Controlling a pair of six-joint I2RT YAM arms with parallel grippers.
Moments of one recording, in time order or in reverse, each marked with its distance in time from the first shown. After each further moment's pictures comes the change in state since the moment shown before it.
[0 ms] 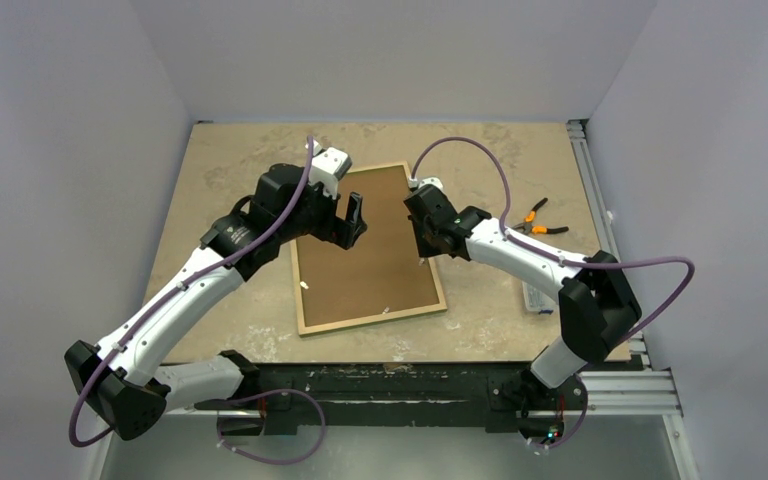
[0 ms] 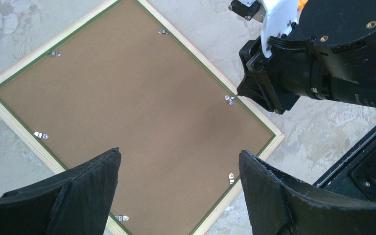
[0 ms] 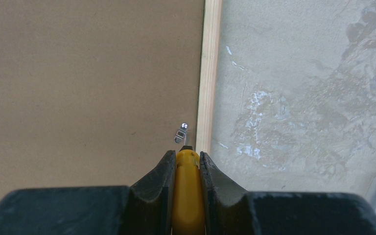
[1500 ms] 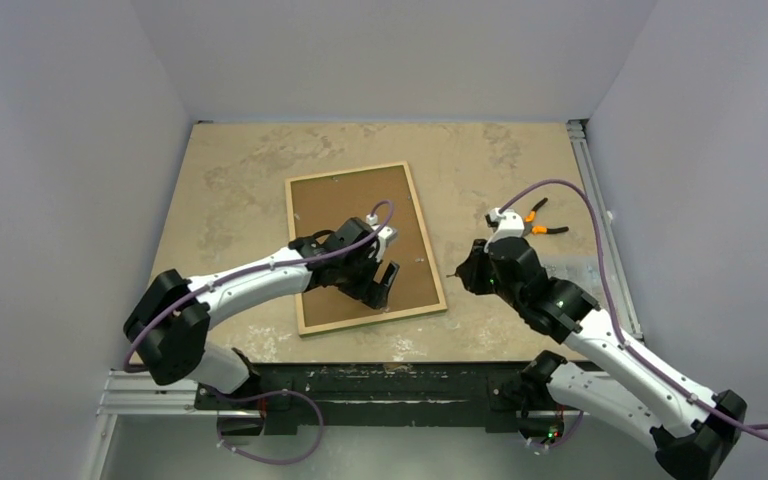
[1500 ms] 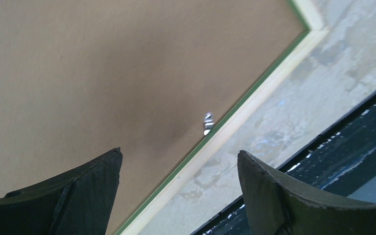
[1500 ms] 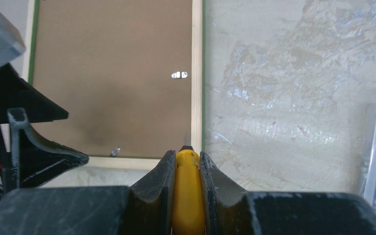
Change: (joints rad) left arm -0.210 0.332 -0.200 0.040 0.052 -0.158; right arm 0.000 -0.807 -0.431 0.003 -0.023 0.152
